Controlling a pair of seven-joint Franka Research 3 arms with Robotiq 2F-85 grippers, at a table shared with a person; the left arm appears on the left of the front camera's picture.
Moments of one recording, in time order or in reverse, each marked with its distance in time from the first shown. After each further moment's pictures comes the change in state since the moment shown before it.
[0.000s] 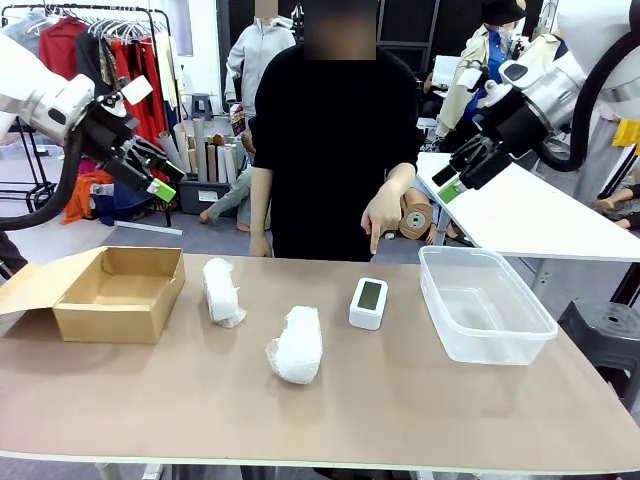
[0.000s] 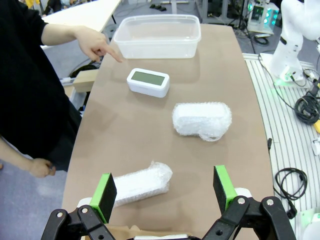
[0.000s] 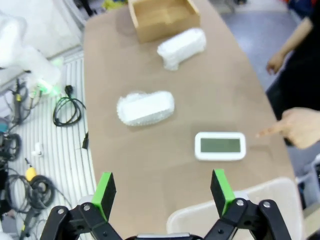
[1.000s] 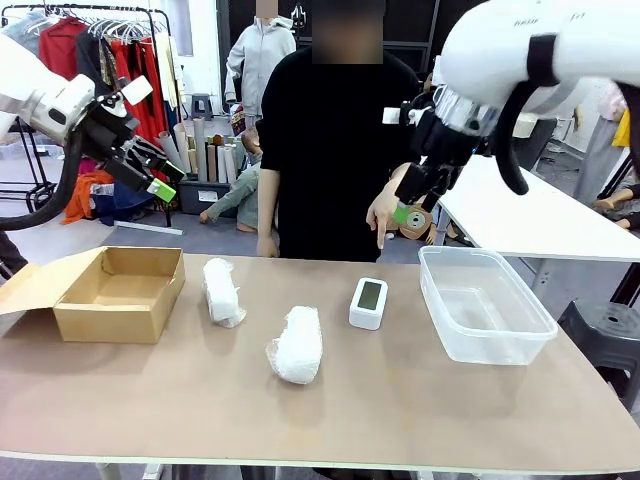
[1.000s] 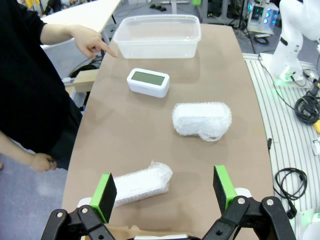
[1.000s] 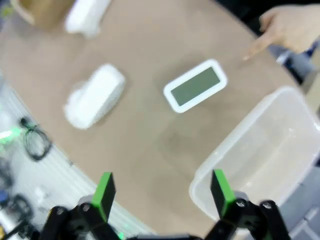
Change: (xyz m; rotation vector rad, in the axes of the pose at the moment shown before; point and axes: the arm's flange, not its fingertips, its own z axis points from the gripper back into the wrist) left arm 0.000 0.000 0.000 0.000 0.000 0.000; right arm 0.053 0.002 -0.086 -0.325 0.330 -0.533
